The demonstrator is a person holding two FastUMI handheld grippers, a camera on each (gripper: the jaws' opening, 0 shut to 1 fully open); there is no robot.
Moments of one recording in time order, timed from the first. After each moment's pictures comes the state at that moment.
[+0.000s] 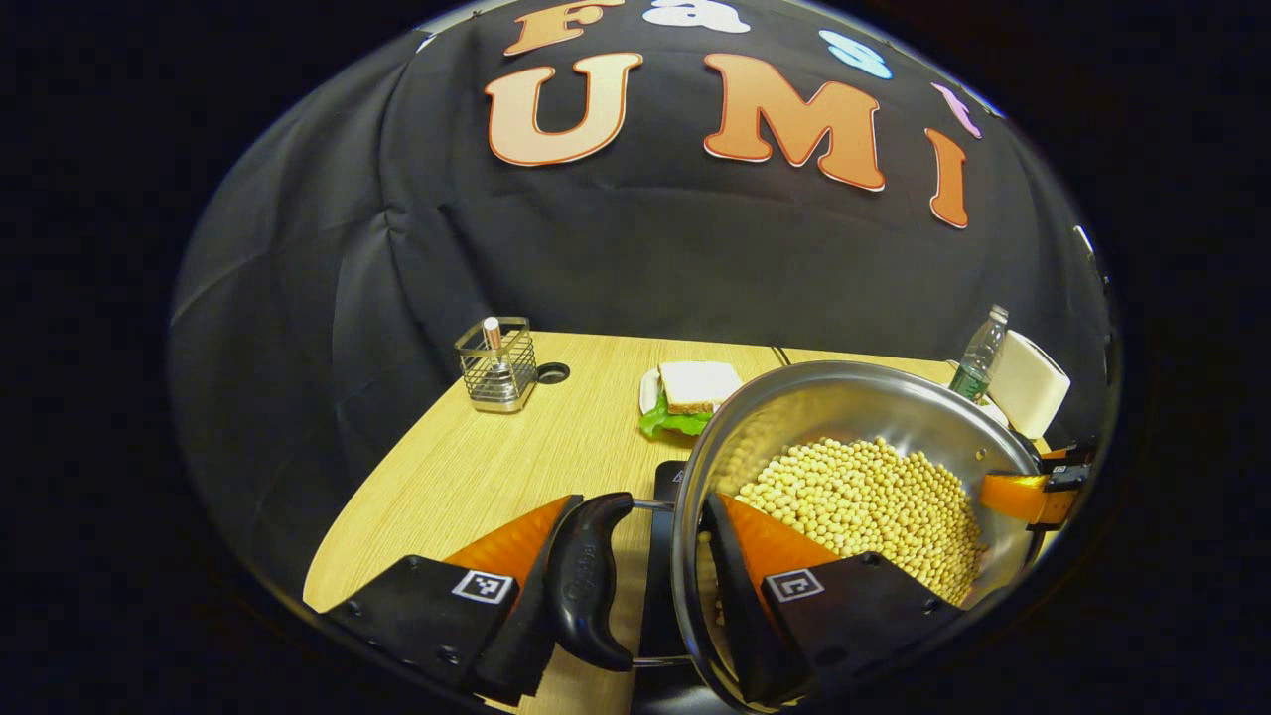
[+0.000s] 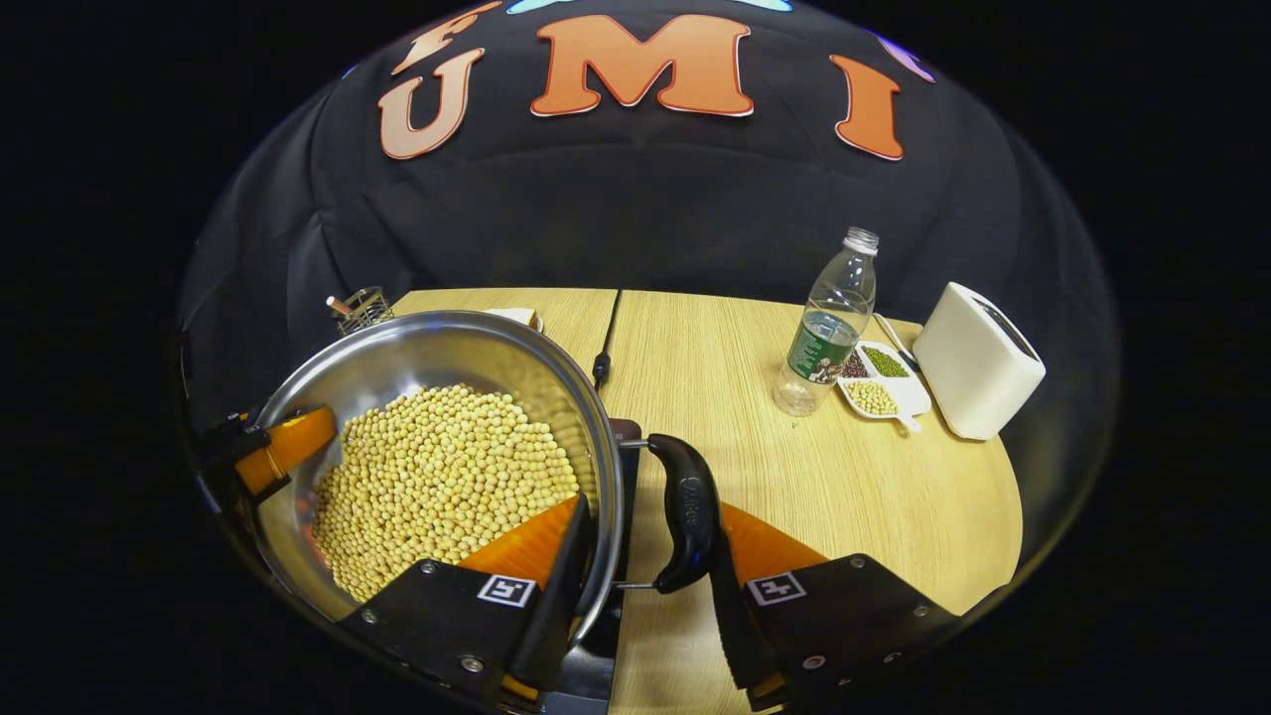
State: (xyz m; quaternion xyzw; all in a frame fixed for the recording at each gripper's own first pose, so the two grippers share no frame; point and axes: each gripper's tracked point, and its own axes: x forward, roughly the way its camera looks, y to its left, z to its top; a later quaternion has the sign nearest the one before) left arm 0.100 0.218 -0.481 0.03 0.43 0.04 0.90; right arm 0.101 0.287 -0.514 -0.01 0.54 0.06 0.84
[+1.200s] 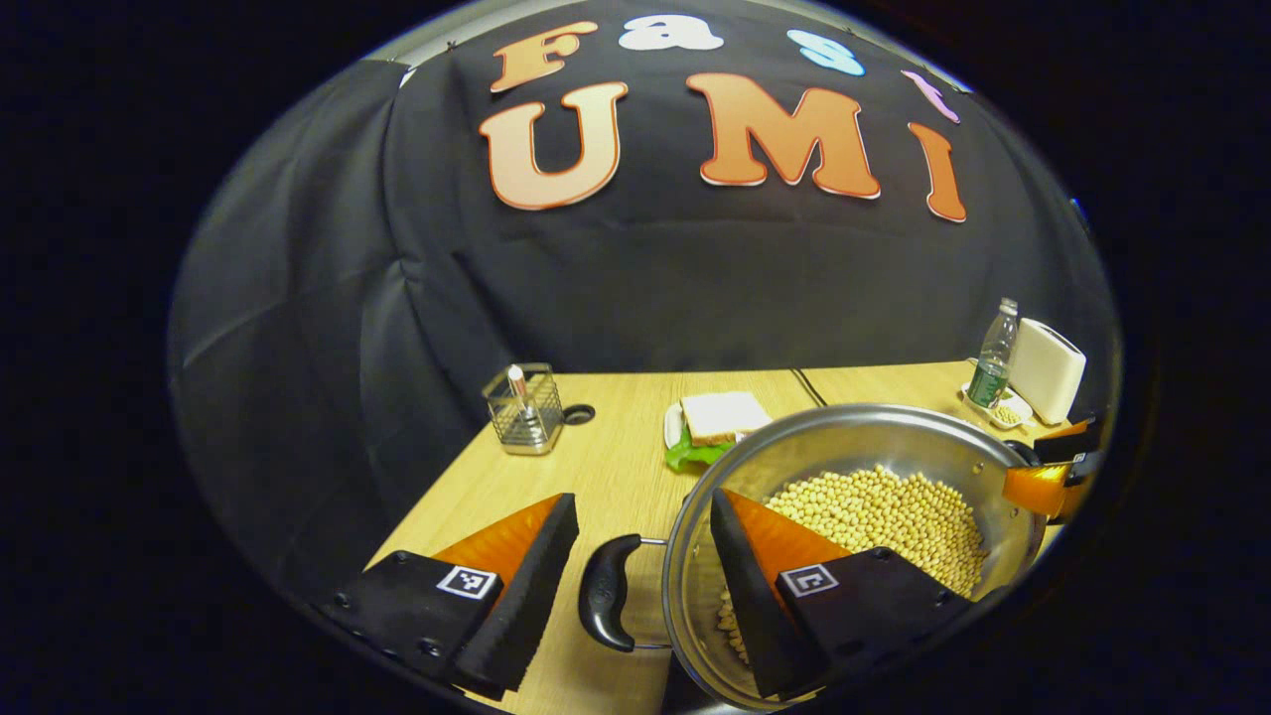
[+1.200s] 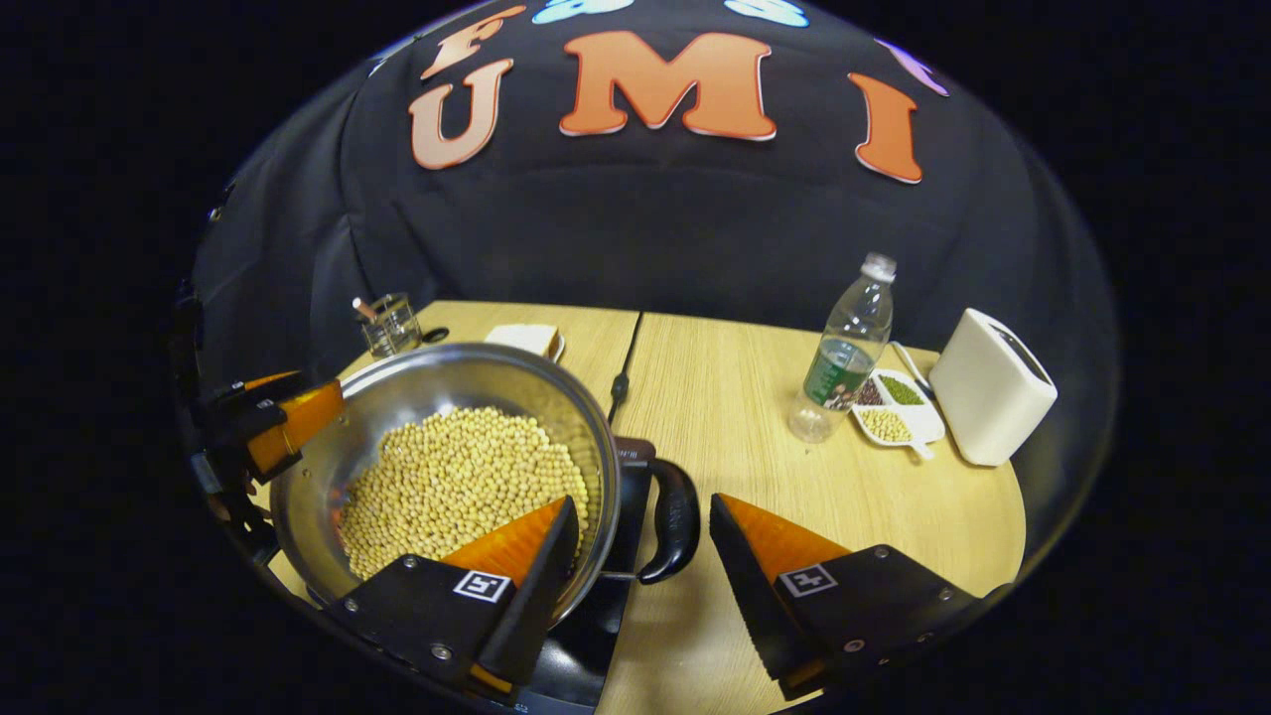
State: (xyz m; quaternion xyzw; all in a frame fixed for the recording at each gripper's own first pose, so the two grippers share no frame) left arm 0.116 0.217 -0.437 0.10 0.36 0.06 0.93; right arm 0.127 0.286 -0.486 0.01 0.47 0.09 0.88
